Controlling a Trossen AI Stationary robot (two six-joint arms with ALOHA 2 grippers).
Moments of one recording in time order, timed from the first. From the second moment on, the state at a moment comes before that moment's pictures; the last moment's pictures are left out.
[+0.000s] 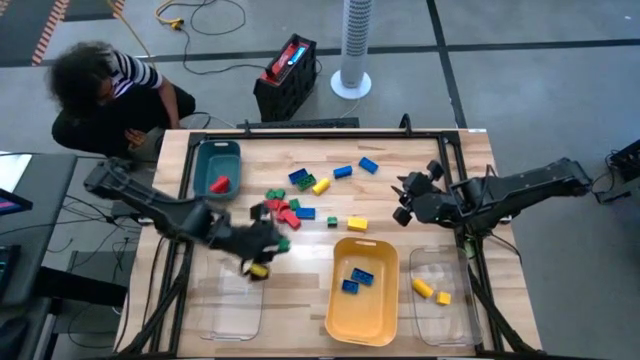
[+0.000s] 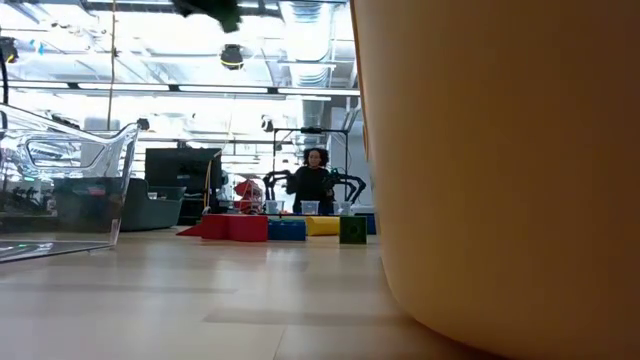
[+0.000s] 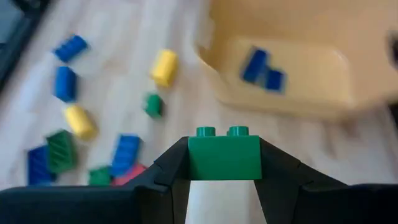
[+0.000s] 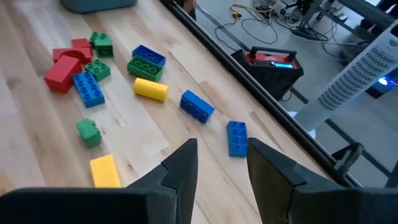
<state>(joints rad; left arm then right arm) -0.43 1.31 1.19 -0.65 -0.42 -0.30 0.24 0.99 0.89 -0.77 0.84 0.47</state>
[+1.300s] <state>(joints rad) -0.77 1.73 1.19 -0.96 -0.22 -0.69 0.32 1.04 0.89 -0.75 0.81 0.54</state>
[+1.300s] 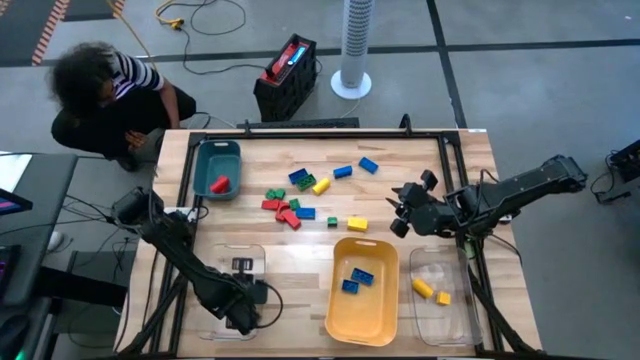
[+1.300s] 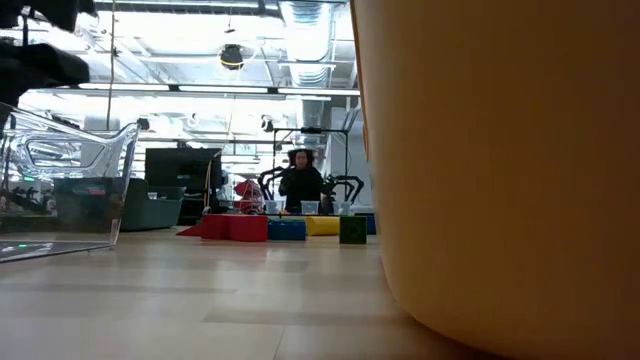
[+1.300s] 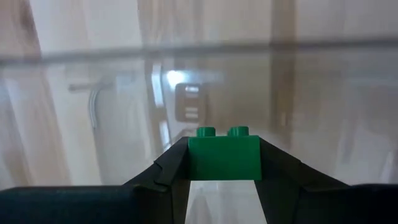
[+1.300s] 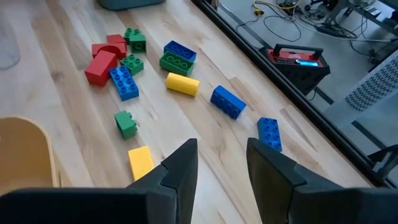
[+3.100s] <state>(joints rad) -0.15 1.73 1.27 -0.78 -0.32 0.21 0.30 1.04 0.89 -0.75 0.81 0.48</state>
